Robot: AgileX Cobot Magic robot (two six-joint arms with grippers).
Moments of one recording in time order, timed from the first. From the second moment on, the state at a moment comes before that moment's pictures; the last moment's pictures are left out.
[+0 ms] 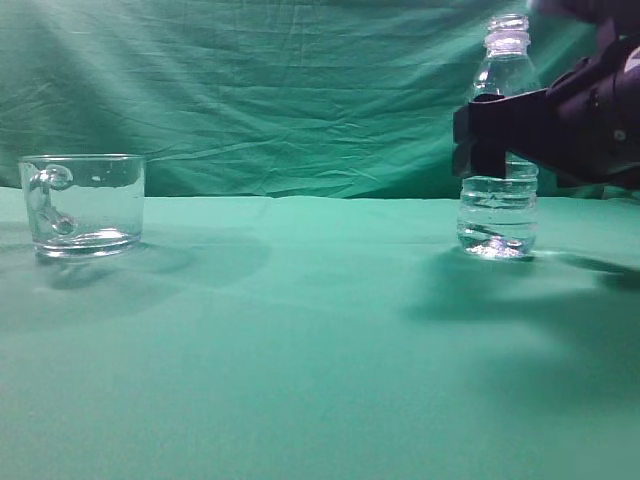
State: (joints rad) left arm 0.00 -0.01 0.02 -0.17 0.35 0.22; right arm 0.47 1.92 -0.55 0.32 -0.98 0.06
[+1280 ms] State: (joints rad) left arm 0.00 -0.01 0.02 -0.17 0.35 0.22; right arm 0.46 2.06 -0.69 0.23 -1.00 0.00
